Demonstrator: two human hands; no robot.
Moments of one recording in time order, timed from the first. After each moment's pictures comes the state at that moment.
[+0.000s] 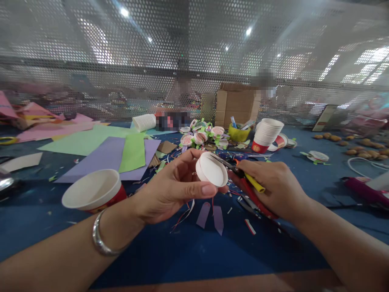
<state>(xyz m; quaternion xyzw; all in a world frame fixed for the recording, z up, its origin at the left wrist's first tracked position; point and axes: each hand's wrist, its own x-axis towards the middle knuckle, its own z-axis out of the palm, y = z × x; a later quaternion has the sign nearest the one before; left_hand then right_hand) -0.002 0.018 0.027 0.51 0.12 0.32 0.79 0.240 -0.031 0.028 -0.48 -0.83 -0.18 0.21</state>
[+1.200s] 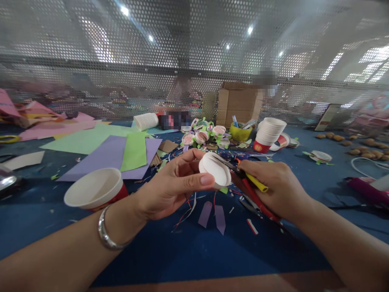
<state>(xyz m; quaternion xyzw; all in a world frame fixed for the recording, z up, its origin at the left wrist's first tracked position) -0.003 0.023 0.022 0.52 0.13 0.34 0.77 0.236 -0.030 0.027 -0.48 -0.83 -0.15 0.23</state>
